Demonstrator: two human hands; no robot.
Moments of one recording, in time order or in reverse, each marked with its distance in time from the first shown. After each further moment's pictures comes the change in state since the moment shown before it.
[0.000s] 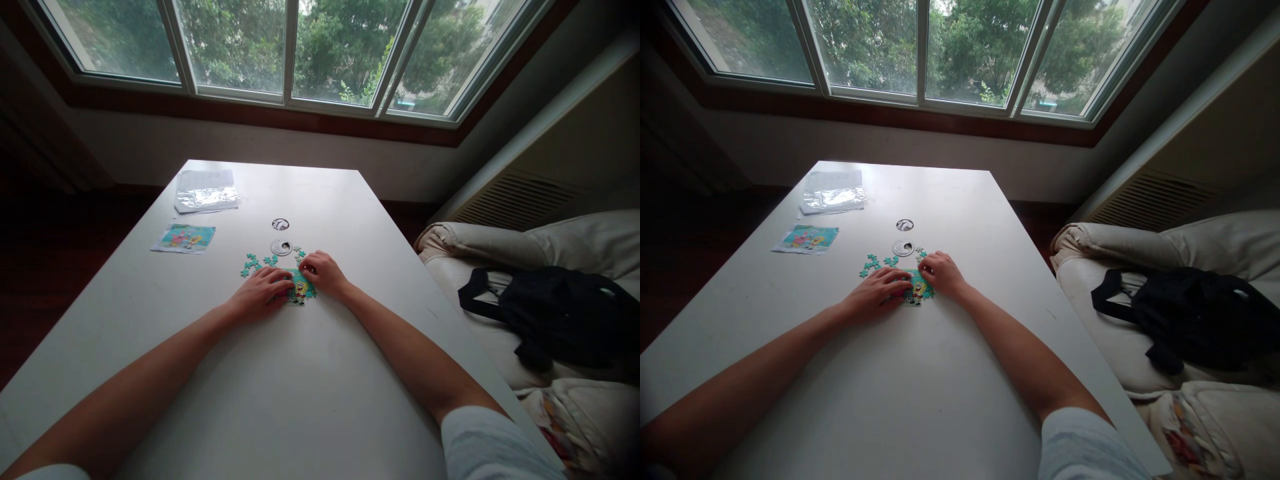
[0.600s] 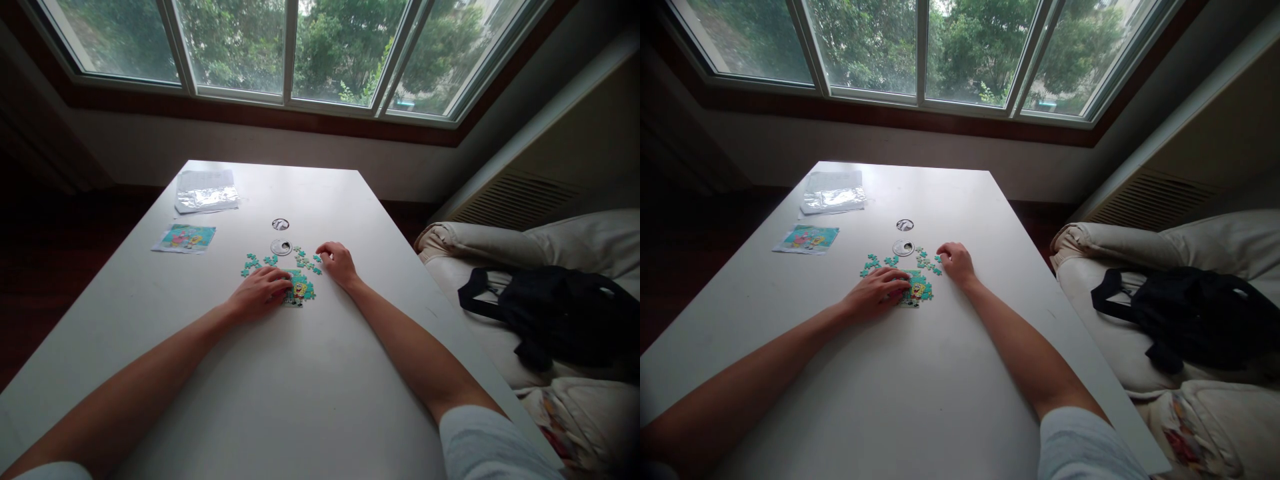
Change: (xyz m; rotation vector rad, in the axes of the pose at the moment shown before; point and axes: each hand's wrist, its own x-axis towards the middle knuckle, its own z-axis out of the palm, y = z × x) left_hand 0.000 -0.002 0.000 -0.005 0.025 -0.006; right_hand 0.000 0.035 -0.013 0.063 0.300 0.254
